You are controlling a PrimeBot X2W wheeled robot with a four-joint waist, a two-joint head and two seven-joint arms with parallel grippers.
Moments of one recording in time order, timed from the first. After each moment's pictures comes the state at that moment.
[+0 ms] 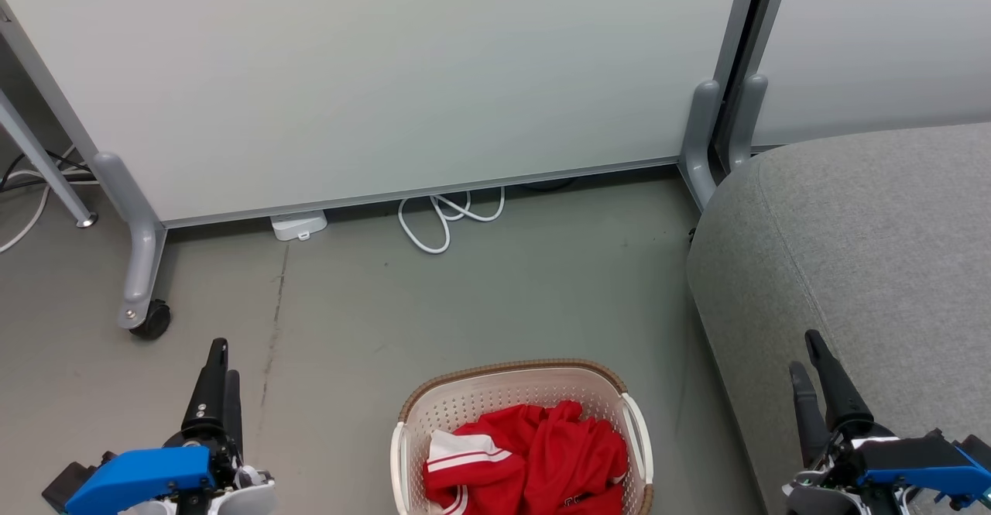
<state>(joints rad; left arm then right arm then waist) -0.06 0.04 0.10 0.27 -1.57 -0.12 0.07 -0.07 -0.04 -0.07 0.29 1.58 0.13 0.07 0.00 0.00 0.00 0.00</state>
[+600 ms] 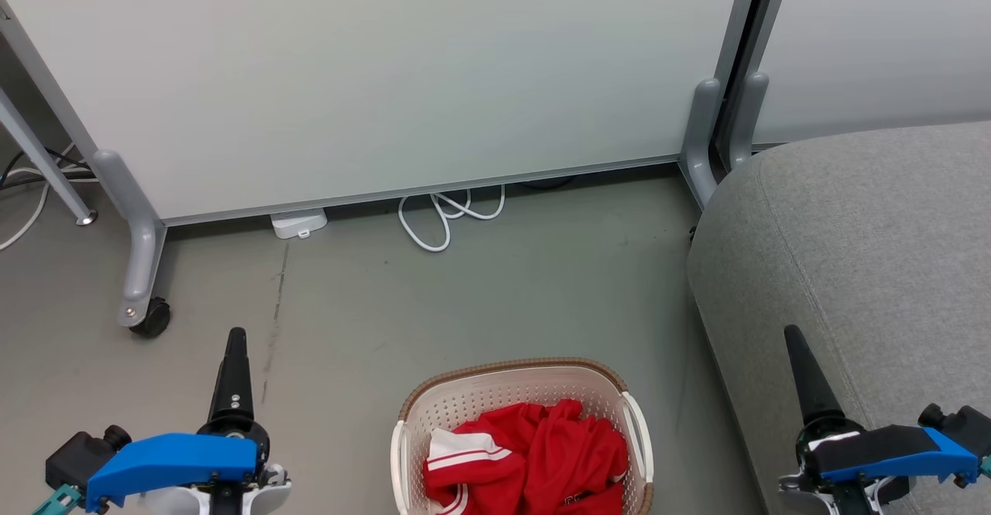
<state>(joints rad) -0.05 0.04 0.04 0.21 -1.22 -0.07 -0.01 -0.08 -0.04 -0.04 0.29 1.19 0.13 -0.01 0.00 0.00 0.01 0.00</state>
